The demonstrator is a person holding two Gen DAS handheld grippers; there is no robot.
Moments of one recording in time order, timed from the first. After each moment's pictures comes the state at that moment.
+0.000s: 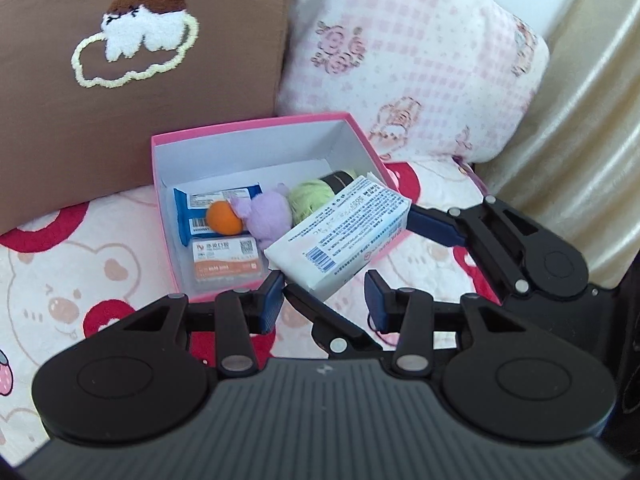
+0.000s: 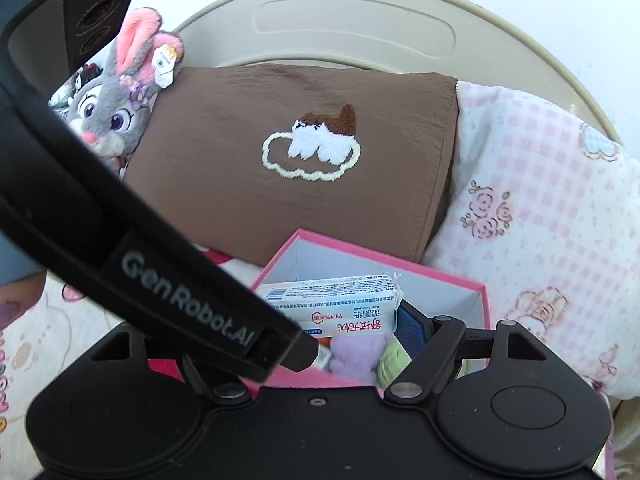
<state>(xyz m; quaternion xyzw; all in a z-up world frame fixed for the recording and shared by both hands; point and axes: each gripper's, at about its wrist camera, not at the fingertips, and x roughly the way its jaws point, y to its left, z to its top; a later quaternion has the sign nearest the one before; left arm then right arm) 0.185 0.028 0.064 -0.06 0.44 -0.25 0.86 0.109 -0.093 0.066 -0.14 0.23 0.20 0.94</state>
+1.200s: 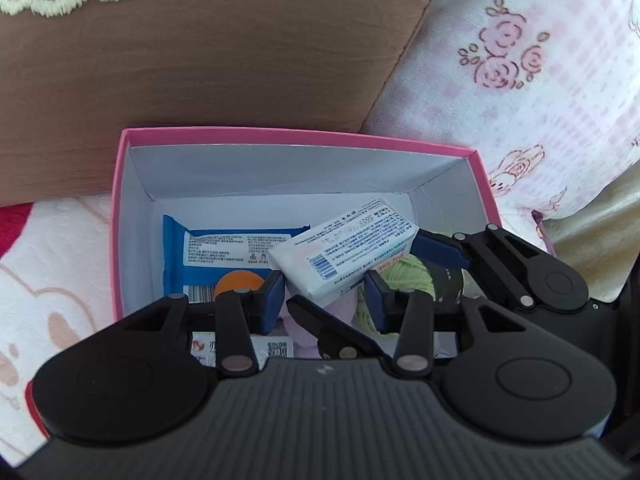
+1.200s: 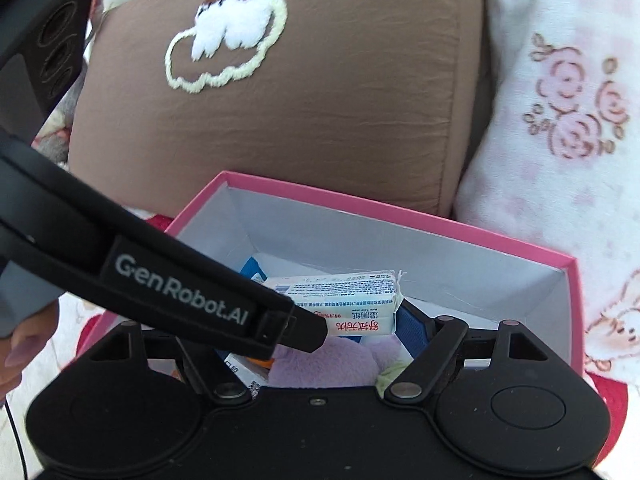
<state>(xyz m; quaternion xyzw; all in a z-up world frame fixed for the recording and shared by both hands) 0.367 0.005 -0.043 -0.14 0.51 -0.19 0.83 0.309 -0.108 -0.024 -0.09 0.37 0.26 0.89</state>
